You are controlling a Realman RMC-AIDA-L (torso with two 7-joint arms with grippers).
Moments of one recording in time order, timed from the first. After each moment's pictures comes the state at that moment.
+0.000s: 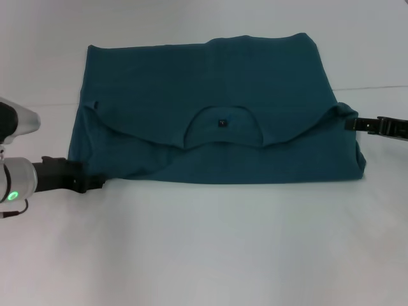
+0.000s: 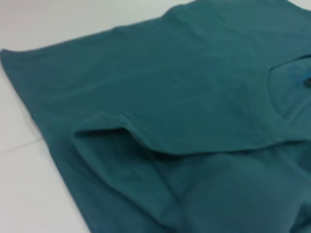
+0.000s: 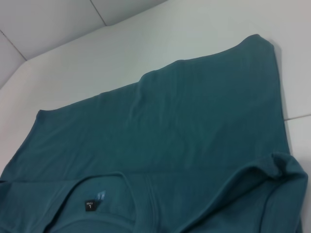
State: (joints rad) left arm -0.70 -2.05 0.92 0.53 2.20 0.77 -1.75; right arm 0.52 1.99 -0.74 -0.82 -2.14 -1.04 2.25
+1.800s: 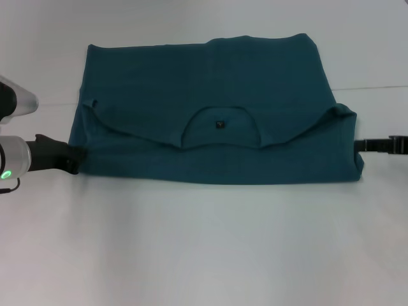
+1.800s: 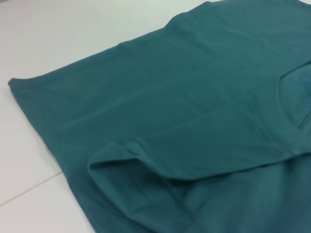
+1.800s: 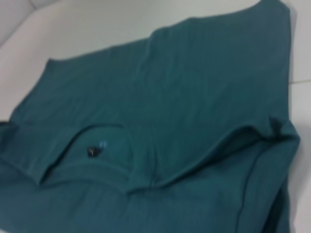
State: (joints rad) left arm -0.75 -2.01 0.92 0.49 2.20 0.74 -1.70; right arm 0.51 1.94 -0.75 -0.82 -2.20 -1.19 2.24
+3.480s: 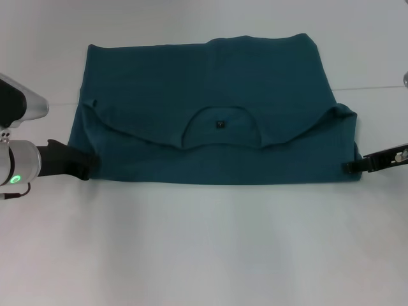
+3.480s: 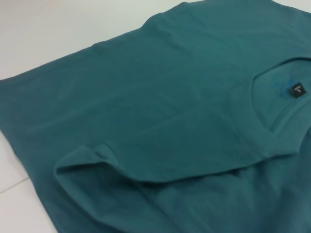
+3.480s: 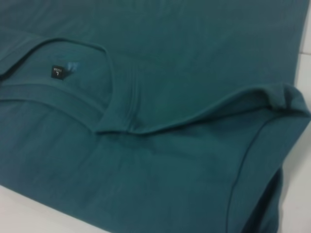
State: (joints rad) left arm -0.76 -2.02 0.93 0.50 2.20 0.78 -1.70; right arm 0.62 2.05 -0.81 -0.96 -2.65 -1.15 2.35
